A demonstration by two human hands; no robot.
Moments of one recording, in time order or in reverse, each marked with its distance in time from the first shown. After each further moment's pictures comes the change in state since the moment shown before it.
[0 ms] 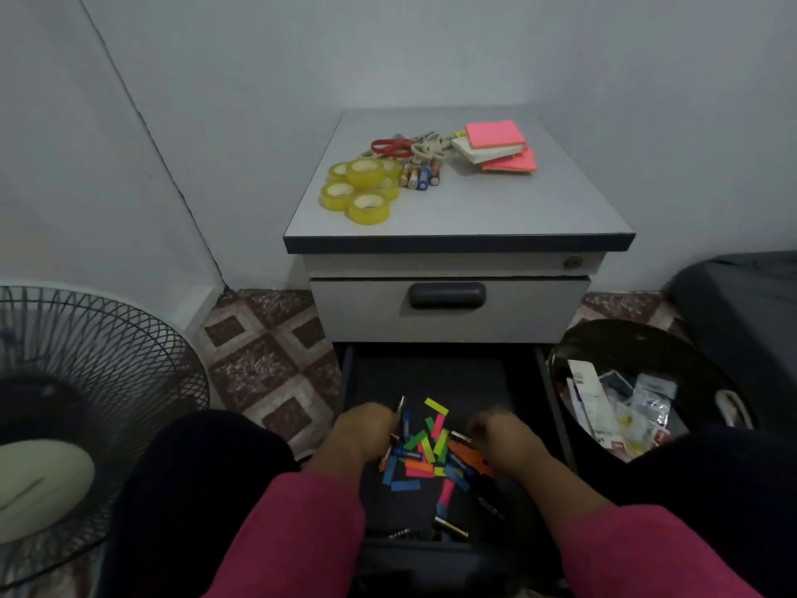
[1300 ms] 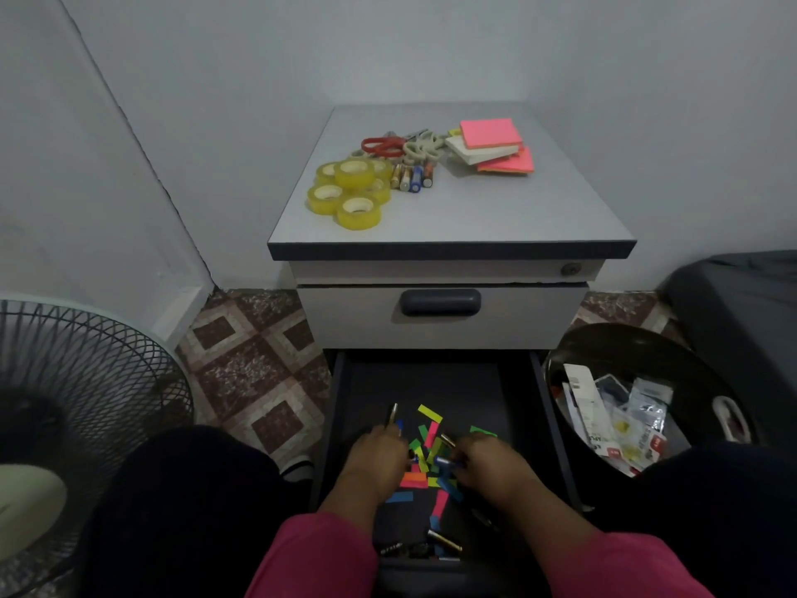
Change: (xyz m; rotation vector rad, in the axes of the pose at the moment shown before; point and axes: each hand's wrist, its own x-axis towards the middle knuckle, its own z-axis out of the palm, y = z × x) left_hand 0.014 0.025 0.043 0.088 0.152 0.022; right_hand -0.009 -0.008 0.011 -0.098 -0.035 -0.129
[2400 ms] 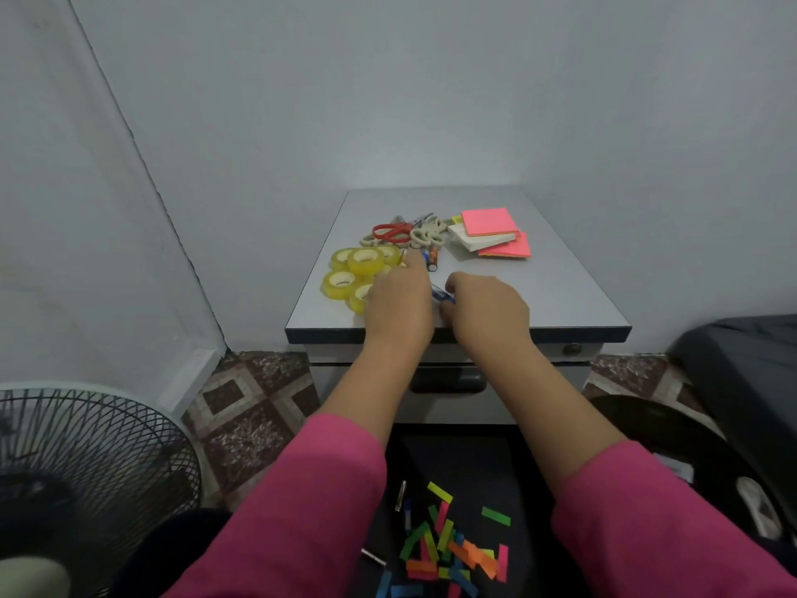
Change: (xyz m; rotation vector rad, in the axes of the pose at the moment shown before) left_hand 0.036 0.009 -0.286 -0.211 0.895 -0.208; right_hand 0.038 -0.112 -0.267 -0.099 0.657 0.135
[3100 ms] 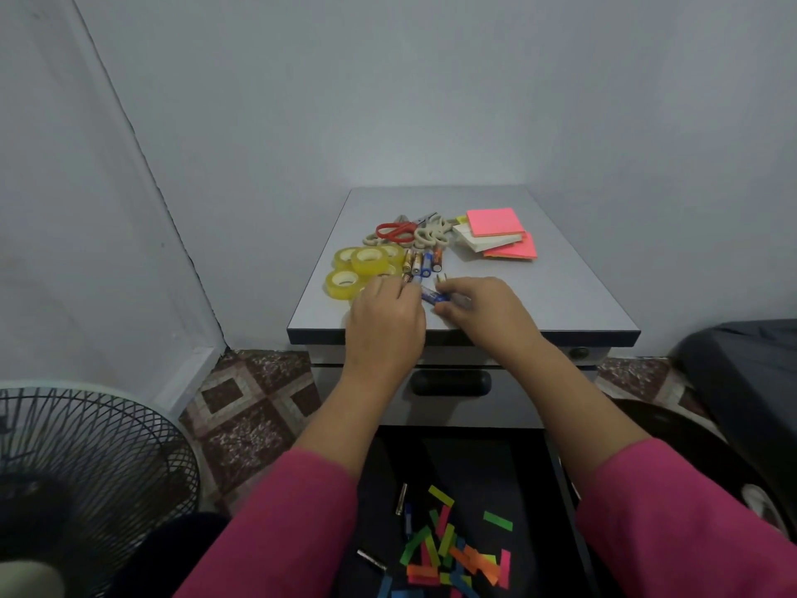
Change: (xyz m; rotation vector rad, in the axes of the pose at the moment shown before) left_hand -0.021 -0.039 0.019 -0.013 0.360 0.329; right_hand 0.012 0.019 0.016 0.387 -0.056 -0.145
